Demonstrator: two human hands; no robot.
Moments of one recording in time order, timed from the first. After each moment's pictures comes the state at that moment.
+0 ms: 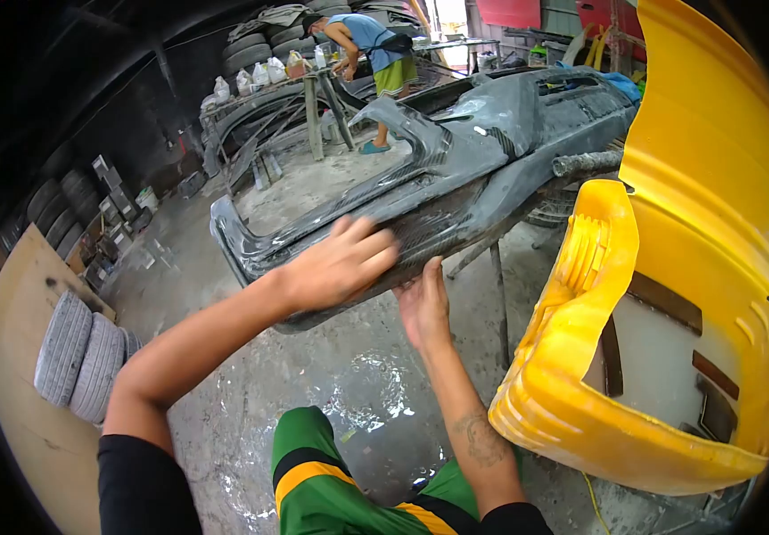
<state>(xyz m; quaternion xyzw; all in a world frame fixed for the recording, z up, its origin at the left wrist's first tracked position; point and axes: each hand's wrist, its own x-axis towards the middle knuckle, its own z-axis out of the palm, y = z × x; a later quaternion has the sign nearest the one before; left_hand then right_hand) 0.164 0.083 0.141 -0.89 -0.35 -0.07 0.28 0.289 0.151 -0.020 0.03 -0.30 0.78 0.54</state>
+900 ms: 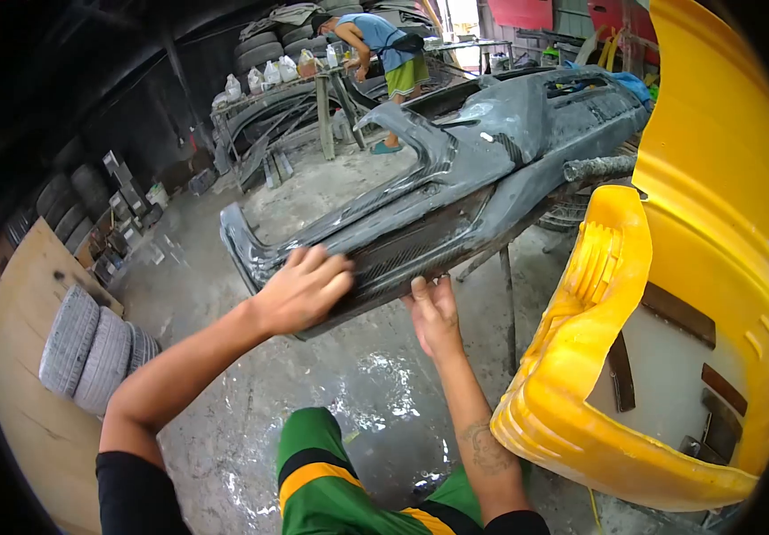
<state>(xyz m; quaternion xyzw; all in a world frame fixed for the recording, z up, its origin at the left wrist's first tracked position) 0.128 0.044 0.120 -0.84 -0.44 -0.01 0.31 0.302 0.154 -0.030 0.00 -0.37 0.75 0.54</state>
